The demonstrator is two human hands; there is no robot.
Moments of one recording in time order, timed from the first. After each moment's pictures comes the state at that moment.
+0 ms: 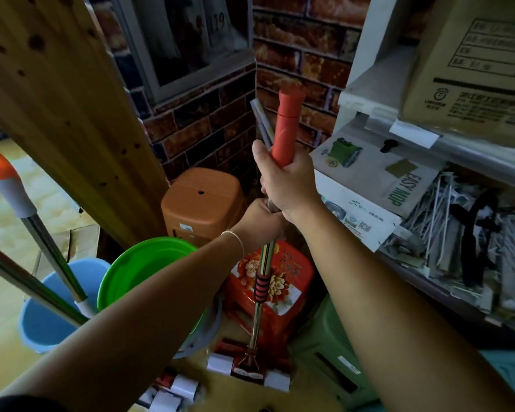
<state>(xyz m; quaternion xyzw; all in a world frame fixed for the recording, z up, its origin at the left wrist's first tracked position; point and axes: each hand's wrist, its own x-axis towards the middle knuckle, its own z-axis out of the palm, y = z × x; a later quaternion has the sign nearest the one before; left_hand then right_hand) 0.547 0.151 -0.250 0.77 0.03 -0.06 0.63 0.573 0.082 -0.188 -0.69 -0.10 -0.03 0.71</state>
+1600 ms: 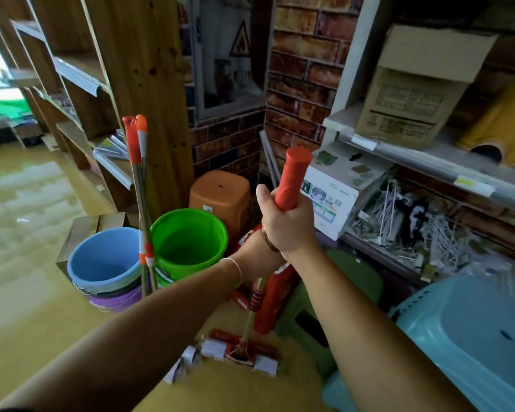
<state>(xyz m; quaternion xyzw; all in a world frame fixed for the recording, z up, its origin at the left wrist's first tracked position) 0.176 0.138 -0.197 0.85 -0.03 -0.09 0.52 0.185 0.065 -0.146 -0.72 -0.11 -0.09 0.68</state>
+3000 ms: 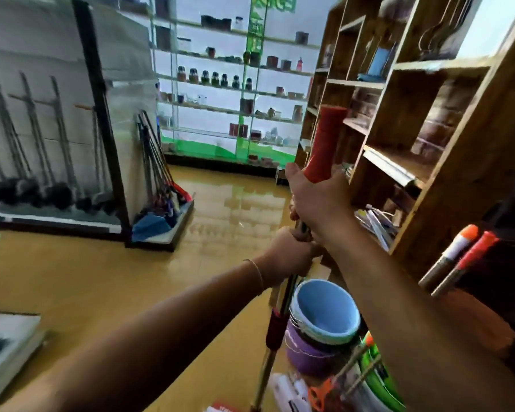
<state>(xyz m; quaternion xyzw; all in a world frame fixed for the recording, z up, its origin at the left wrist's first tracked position) -0.160 0.594 -0.106 0.70 0.26 0.27 0.61 -0.116 0.561 -0.020 -0.65 -0.40 0.13 0.64</state>
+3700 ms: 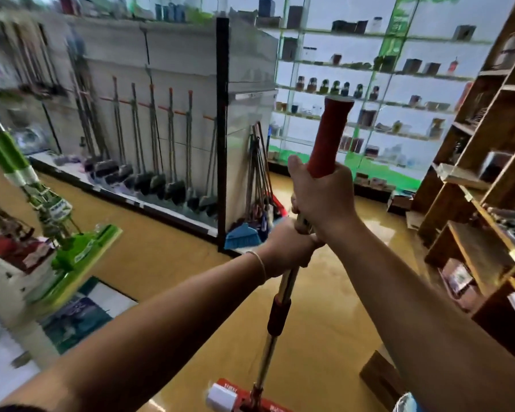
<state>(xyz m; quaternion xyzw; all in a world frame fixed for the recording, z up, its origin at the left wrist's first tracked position) -0.250 0.901 -0.107 0.65 0.42 0.40 0.50 -0.191 0.886 -0.029 -0.52 -0.54 0.22 0.62</state>
